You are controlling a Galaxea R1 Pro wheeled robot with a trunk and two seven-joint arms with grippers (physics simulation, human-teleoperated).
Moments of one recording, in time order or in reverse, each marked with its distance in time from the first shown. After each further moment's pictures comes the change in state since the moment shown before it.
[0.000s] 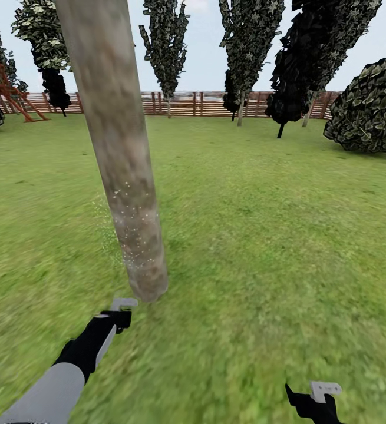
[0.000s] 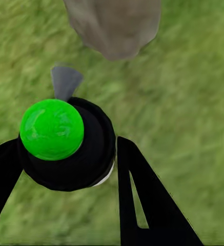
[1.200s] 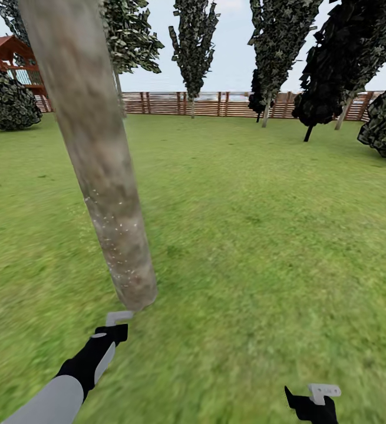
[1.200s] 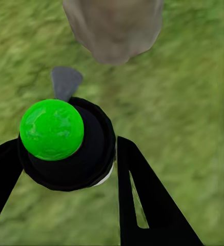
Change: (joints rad) left arm 0.028 -0.003 0.024 0.140 0.098 -0.185 0.104; right arm 0.000 -0.002 -0.001 0.018 0.003 -0.002 0.000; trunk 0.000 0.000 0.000
